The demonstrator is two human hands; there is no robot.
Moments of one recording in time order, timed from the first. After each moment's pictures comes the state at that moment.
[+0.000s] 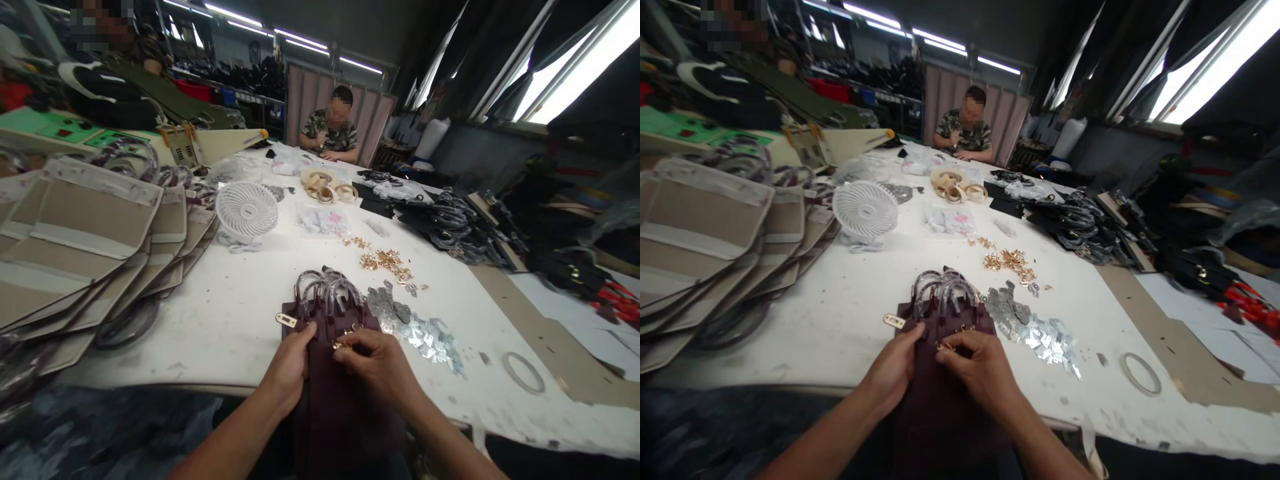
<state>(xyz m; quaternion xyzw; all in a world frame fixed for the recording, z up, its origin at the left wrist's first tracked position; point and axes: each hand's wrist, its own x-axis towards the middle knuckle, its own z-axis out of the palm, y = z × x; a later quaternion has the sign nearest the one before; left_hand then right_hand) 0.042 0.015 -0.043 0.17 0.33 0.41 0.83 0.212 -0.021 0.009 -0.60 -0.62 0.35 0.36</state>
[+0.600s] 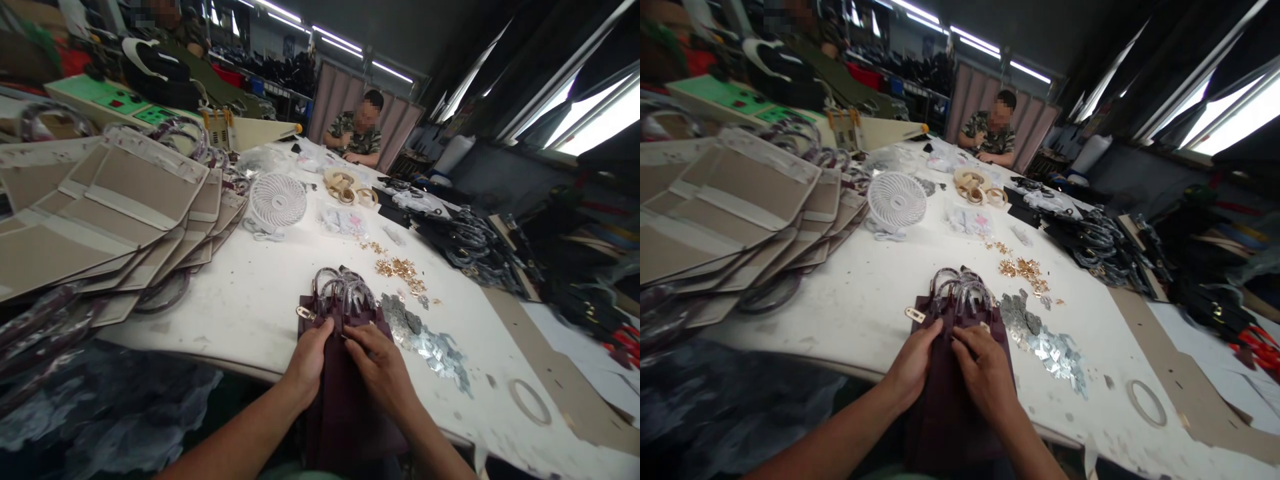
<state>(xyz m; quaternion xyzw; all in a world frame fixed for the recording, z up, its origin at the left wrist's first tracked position) 0.044 0.009 -0.059 0.15 0.28 0.49 0.81 0.188 -0.018 -0.016 -0.58 -0.70 0.25 0.33</state>
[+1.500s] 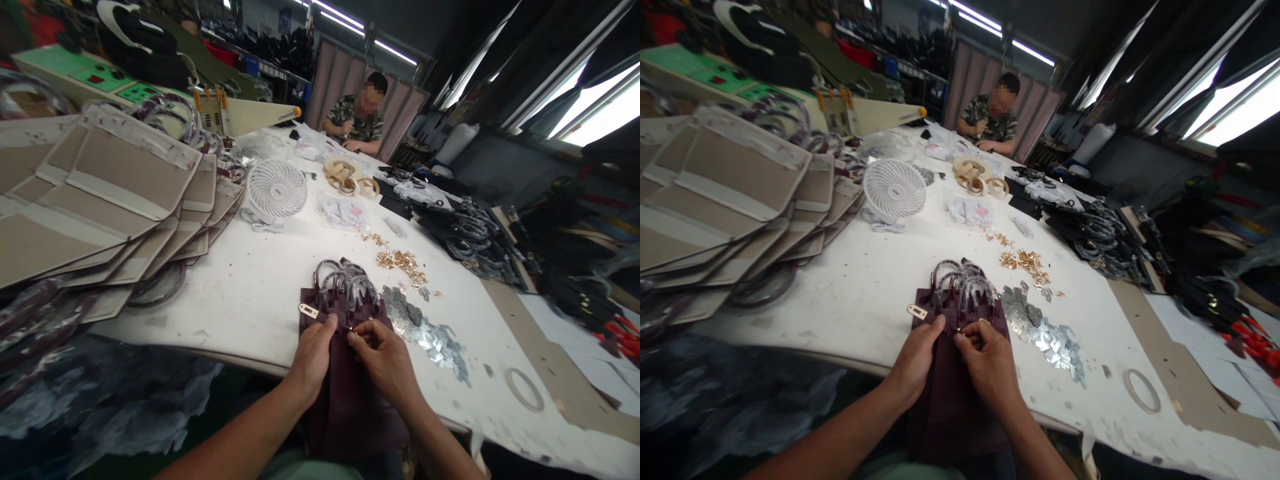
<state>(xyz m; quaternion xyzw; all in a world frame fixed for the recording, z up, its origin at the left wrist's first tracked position) 0.045 0.001 -0.067 0.26 0.46 0.48 0.70 0.182 -0.019 -0.010 -0.69 -0.57 0.31 0.31</state>
